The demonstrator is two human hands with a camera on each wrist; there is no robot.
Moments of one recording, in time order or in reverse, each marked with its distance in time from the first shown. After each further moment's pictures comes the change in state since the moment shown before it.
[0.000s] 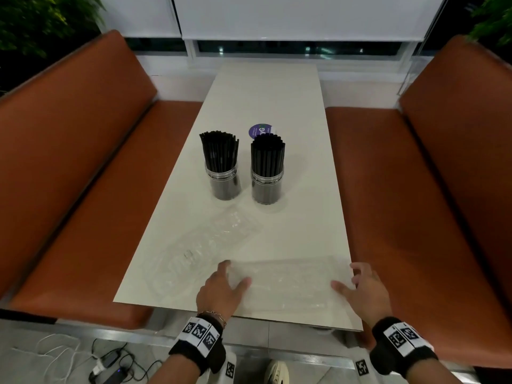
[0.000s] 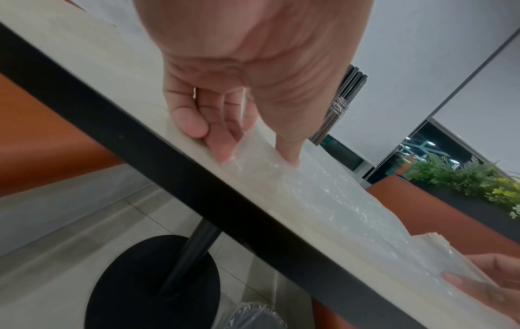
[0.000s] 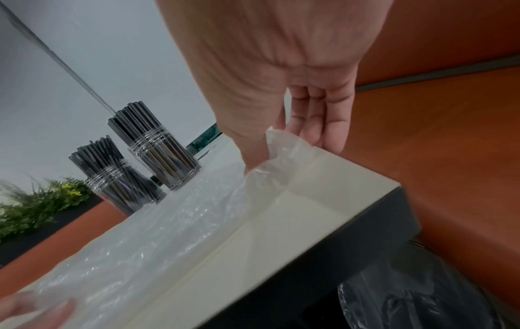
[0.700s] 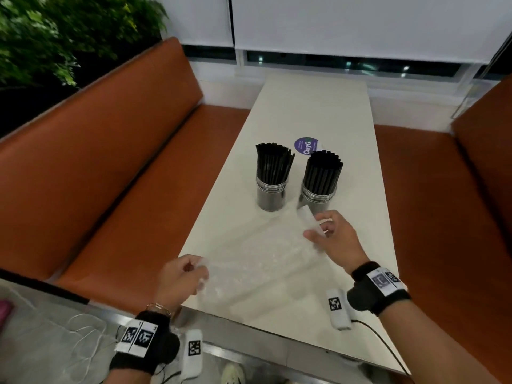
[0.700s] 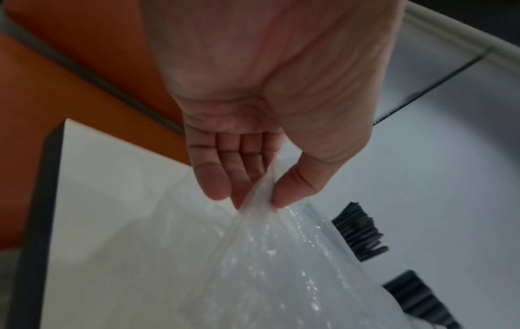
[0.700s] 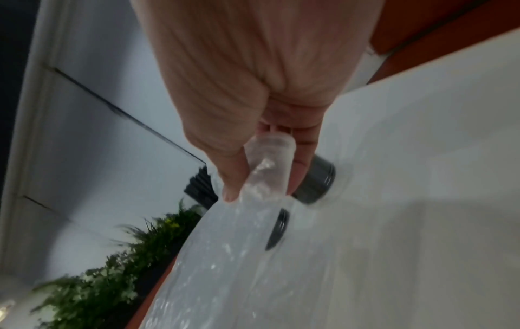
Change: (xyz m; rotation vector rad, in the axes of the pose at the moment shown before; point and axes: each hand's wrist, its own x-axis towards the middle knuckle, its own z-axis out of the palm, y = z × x) left_hand 0.018 -0.099 -0.156 -0.601 0.126 -0.135; right_hand 0.037 -0.228 0.009 0.498 -0.174 -0.371
